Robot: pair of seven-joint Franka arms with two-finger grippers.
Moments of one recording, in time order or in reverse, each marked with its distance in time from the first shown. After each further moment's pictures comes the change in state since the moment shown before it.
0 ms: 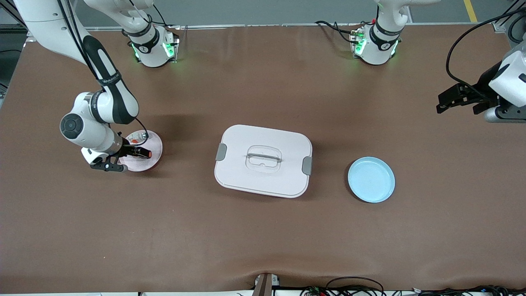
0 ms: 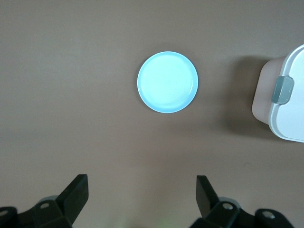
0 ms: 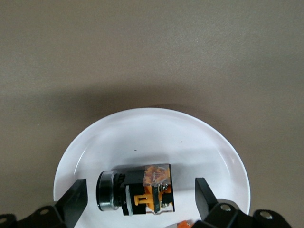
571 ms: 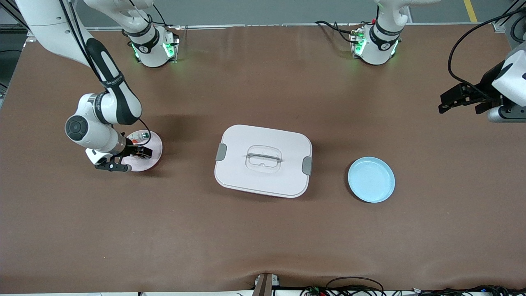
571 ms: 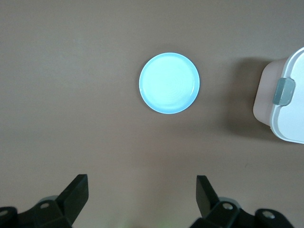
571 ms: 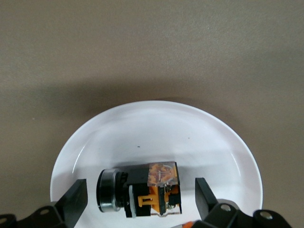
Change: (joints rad) left arm 0.001 -0.001 0.004 0.003 0.003 -0.001 0.000; right arm 0.008 0.023 0.002 0.000 0.000 -0.001 0.000
